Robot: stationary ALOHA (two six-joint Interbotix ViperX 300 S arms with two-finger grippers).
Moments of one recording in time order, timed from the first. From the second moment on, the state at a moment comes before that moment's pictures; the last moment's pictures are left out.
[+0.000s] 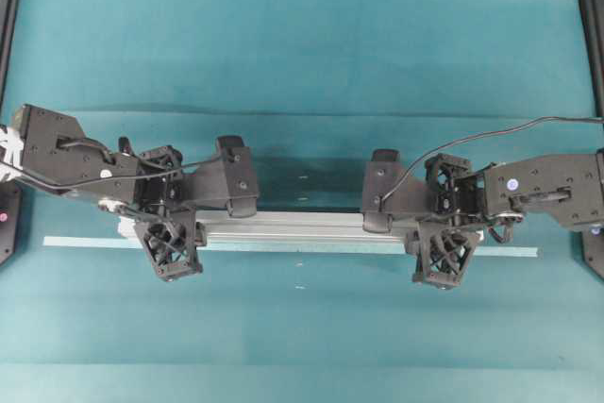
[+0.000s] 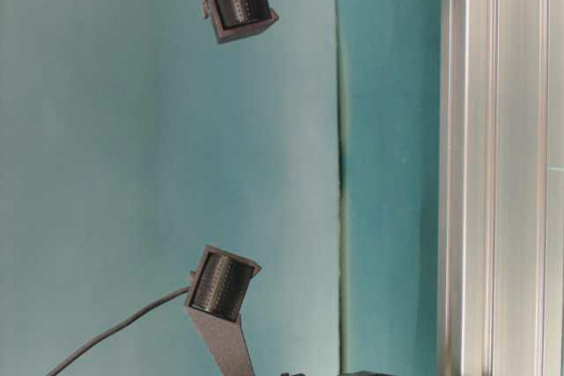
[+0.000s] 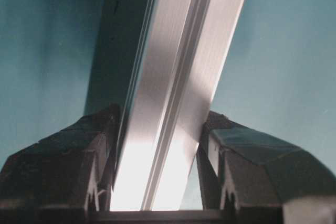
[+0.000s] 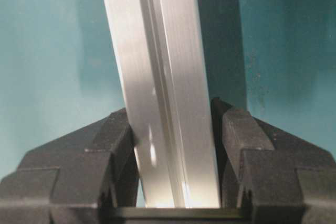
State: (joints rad) left arm -0.01 0.01 0.67 0.04 0.61 -0.31; right arm 0.03 -0.01 0.79 0.02 0.49 0.19
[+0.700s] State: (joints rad) left arm -0.02 0.01 0.68 0.03 0.56 -0.34; right arm 0.01 0.00 0.78 0.03 0.49 0.21
